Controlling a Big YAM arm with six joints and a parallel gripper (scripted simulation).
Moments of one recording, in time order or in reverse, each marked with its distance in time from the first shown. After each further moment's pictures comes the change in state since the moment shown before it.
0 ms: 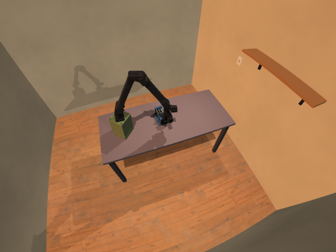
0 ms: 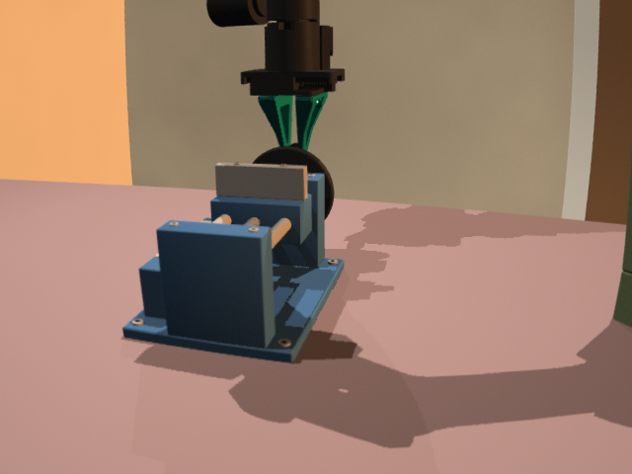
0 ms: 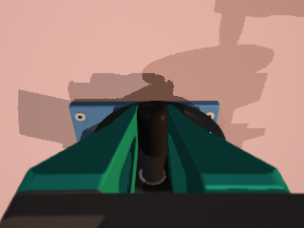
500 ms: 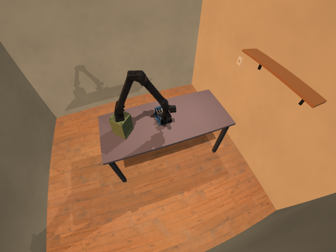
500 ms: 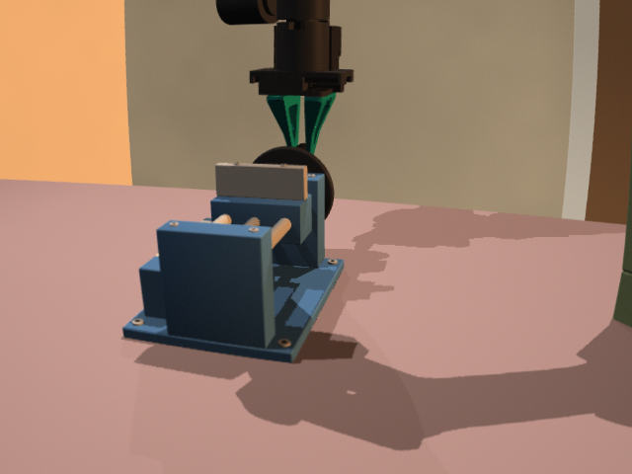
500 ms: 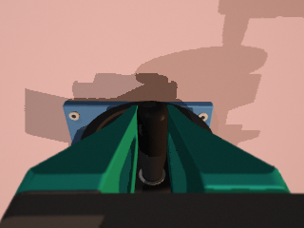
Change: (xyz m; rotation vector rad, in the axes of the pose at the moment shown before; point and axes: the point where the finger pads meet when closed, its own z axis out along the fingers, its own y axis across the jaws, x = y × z) arm 0.000 -0.008 0.000 -0.019 -0.003 -0.002
